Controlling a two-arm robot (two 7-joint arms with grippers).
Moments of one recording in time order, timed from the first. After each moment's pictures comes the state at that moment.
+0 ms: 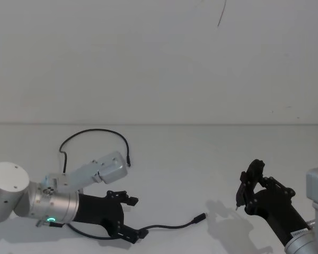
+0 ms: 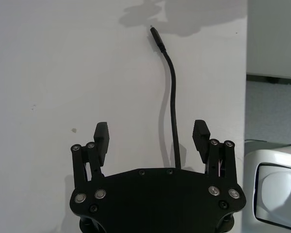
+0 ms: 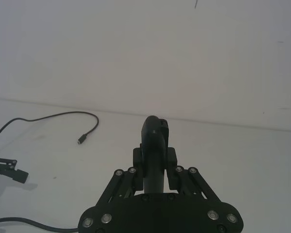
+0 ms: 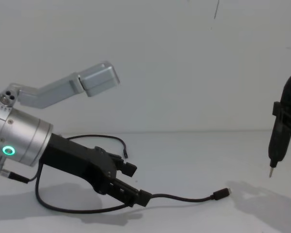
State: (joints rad) left arm -0.73 0.49 0.76 -1.22 -0.29 0.22 -0.93; right arm -0.01 0.34 -0.23 -1.77 0.29 0.03 0.07
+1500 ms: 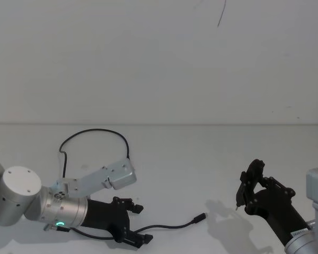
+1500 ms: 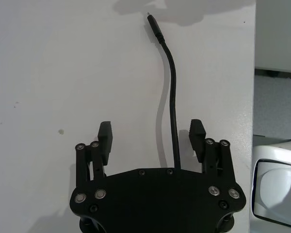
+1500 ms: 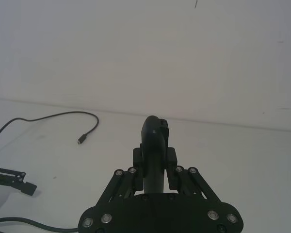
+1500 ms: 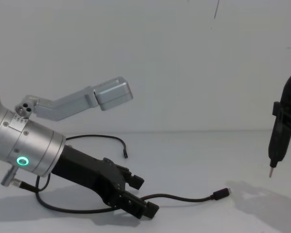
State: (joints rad) left arm -0.76 0.46 0.82 -1.17 -0.29 0.23 -0.91; right arm -0.01 0.34 -0.23 -1.77 0.29 0.03 0.07
